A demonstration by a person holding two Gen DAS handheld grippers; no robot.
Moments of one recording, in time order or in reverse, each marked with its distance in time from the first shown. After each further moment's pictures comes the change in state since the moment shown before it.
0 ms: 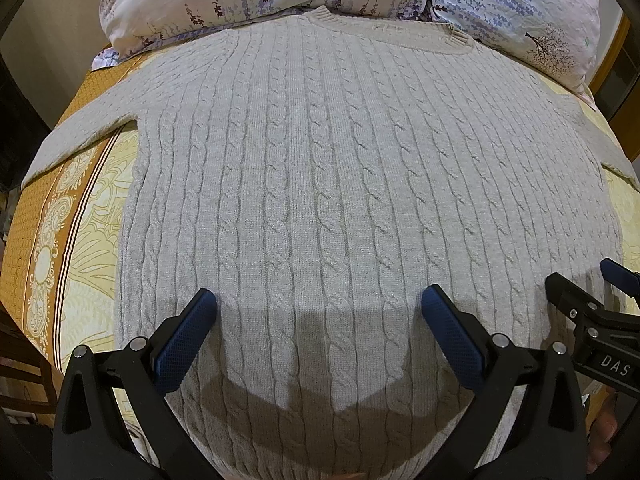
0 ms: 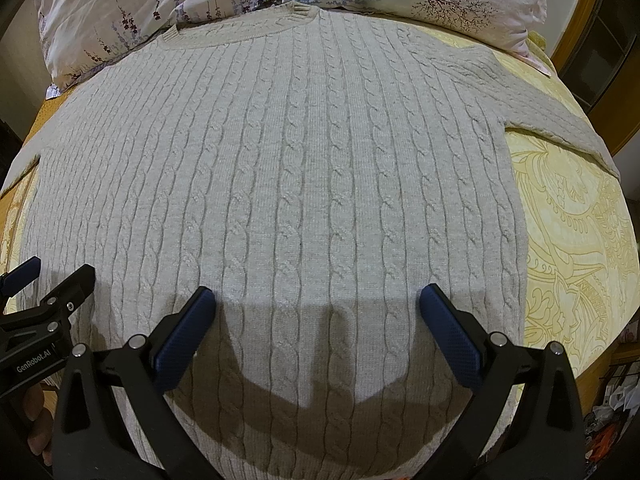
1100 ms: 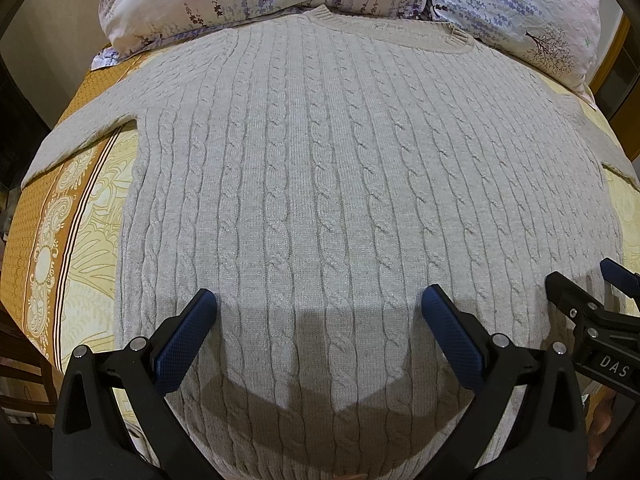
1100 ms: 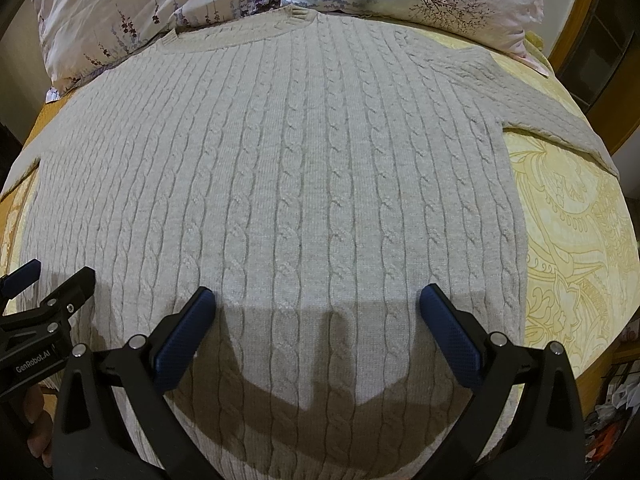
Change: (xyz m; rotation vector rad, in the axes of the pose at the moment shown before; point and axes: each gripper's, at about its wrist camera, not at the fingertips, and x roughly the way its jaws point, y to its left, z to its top) left arm 0.000 0.000 0.000 0.000 0.002 0.000; right arm -0.001 0.000 -0.001 0.006 -0.012 0.000
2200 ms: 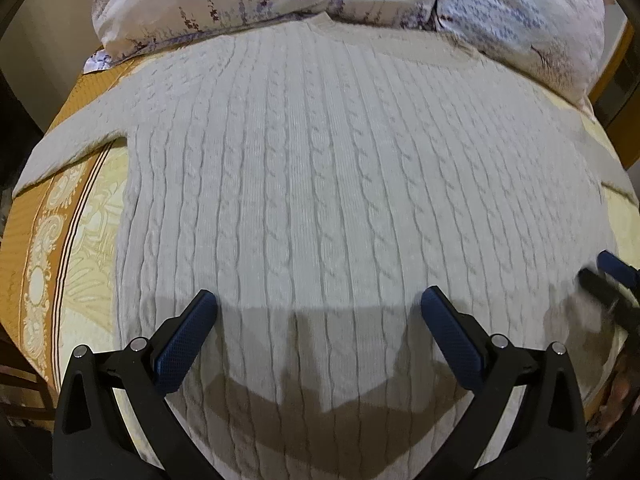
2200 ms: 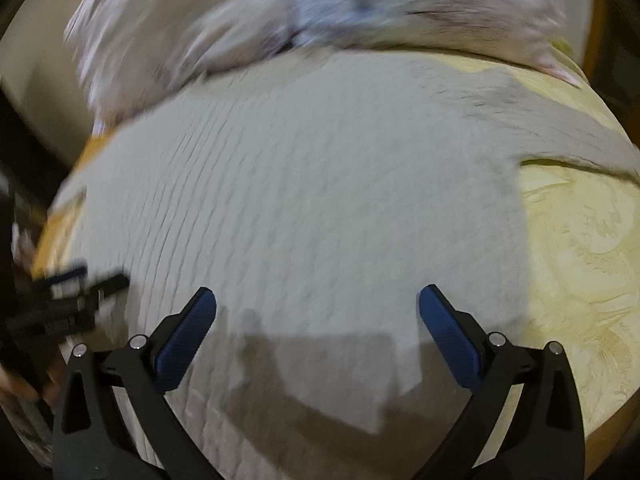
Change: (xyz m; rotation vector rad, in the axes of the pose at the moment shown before) left arm 0.009 0.006 0.021 -0.018 -0.018 -0.032; right arm -0.005 -0.057 0.023 0.041 -0.120 0.233
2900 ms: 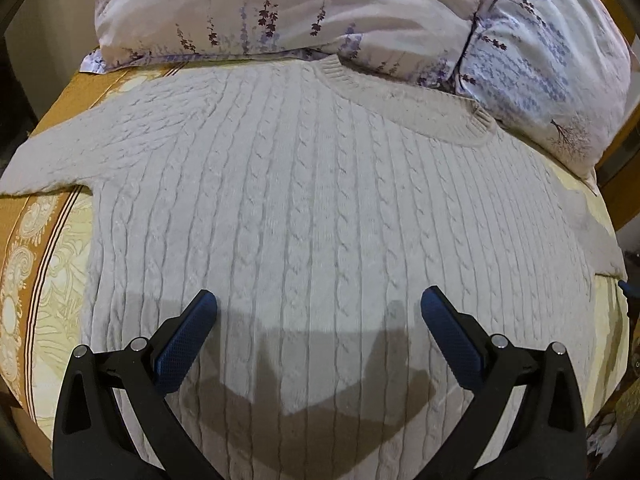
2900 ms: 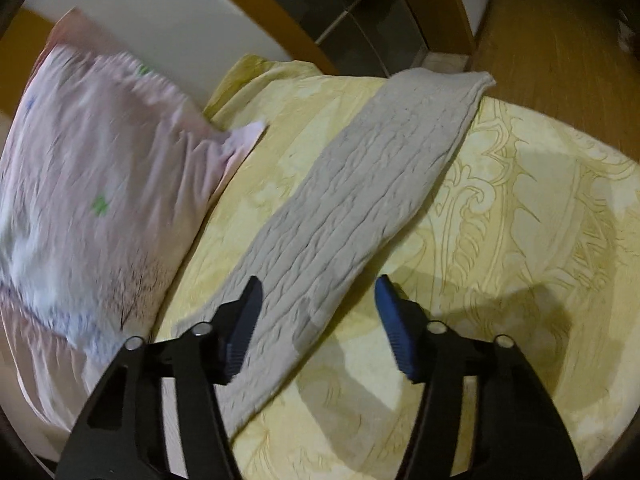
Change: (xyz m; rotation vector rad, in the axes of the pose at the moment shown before) left arm 0.016 -0.004 0.056 -0.136 -0.066 -0.054; right arm -0.031 -0.321 0.064 0.932 -0.276 -0.071
